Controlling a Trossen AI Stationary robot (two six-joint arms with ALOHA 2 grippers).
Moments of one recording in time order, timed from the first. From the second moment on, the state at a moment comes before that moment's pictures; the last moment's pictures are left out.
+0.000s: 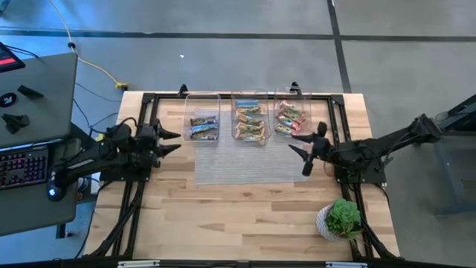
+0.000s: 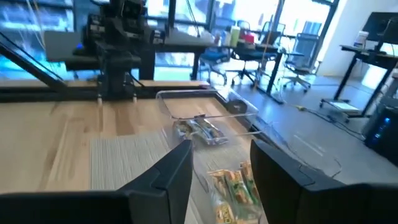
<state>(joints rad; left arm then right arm) 0.29 0.01 0.26 -0.27 0.14 -0.11 0.32 0.71 0.45 0.09 0.72 -0.02</state>
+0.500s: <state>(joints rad) 0.29 0.01 0.24 -0.23 0.26 -0.11 0.32 0.23 0.06 0.25 0.69 -0.05</state>
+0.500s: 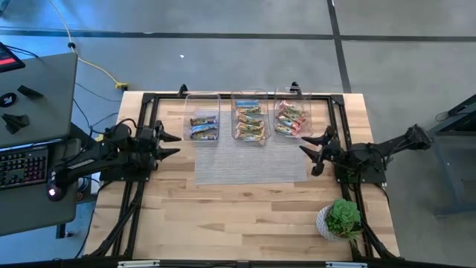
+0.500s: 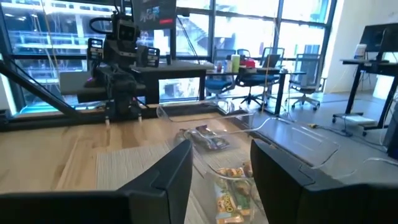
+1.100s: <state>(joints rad) 0.29 0.01 0.07 -0.05 0.30 -0.16 0.32 0.14 0.05 -0.01 0.66 0.03</state>
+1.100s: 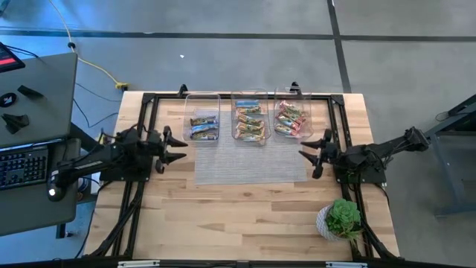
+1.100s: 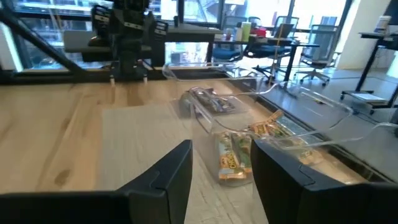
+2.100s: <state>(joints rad) 0.29 0.02 0.04 -0.04 0.30 -0.19 0.32 0.14 0.05 -0.04 0.57 0.06</state>
